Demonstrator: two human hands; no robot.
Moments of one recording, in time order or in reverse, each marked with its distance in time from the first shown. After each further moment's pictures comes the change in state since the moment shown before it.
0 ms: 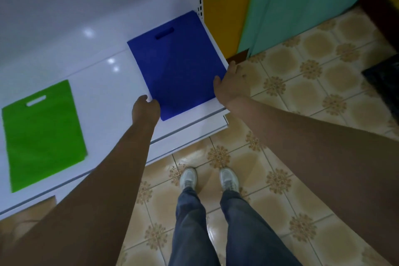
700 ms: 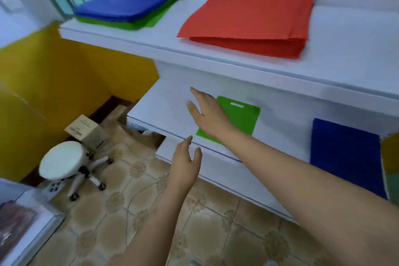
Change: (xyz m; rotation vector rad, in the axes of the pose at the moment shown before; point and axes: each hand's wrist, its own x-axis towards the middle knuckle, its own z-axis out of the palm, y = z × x) left_hand -0.239 -0.294 -0.290 -0.435 0.546 0.109; right_hand -0.421 -0.406 0.041 0.139 -0.222 -1.368
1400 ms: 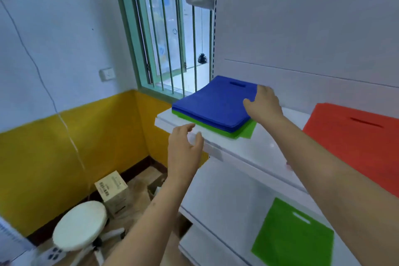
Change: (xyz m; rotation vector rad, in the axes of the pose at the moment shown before) left_hand 0.224 0.066 -0.277 -0.068 0.567 0.253; right_hand 0.310 -0.151 -0.065 -0.225 0.270 0.151
